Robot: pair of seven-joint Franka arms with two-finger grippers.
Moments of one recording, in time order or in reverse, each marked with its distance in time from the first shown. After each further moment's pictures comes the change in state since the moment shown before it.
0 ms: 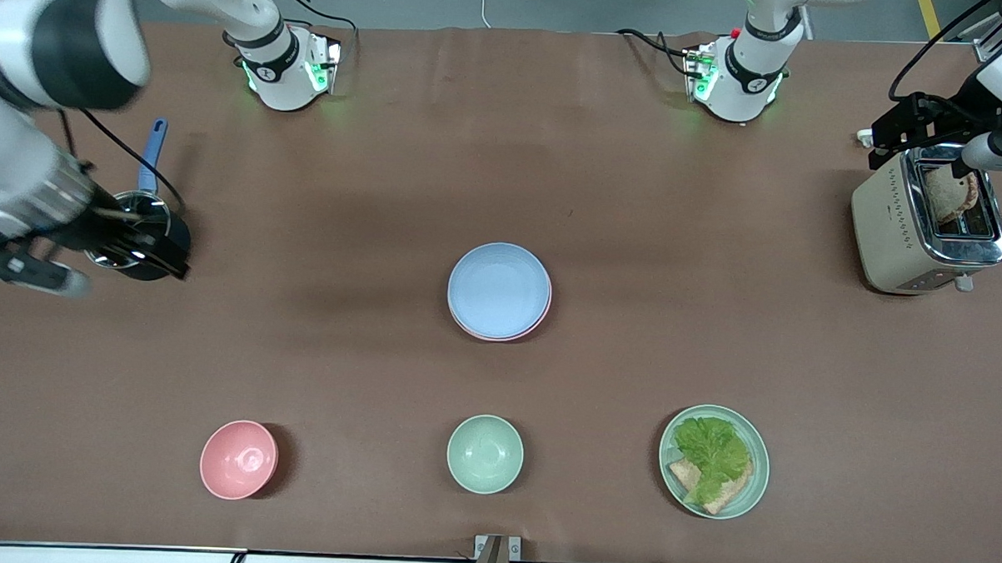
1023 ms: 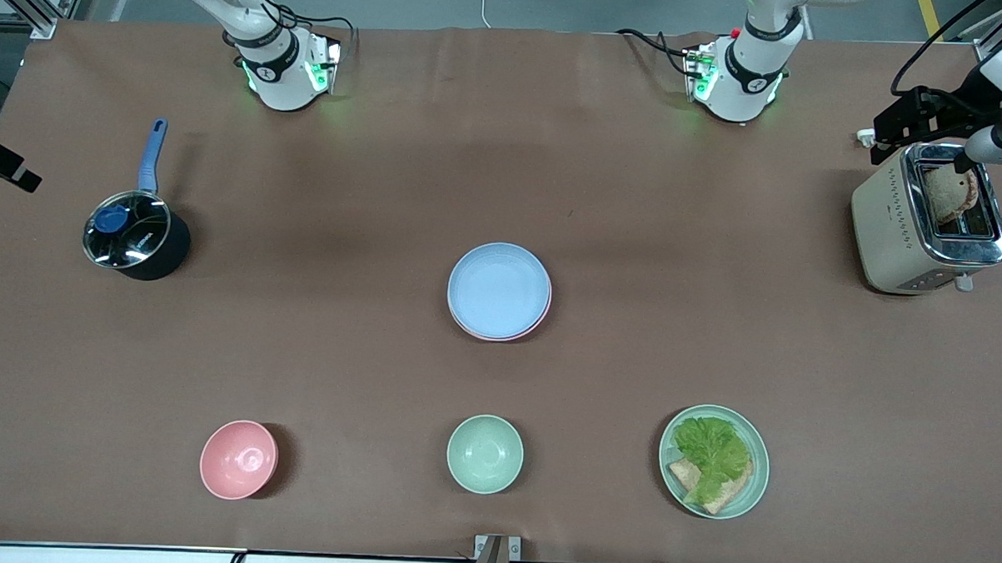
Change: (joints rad) left arm 0.000 -0.003 0.000 0.011 0.000 -0.011 0.000; right arm -0.661 -0.080 0.481 0.130 -0.016 -0.261 -0.122
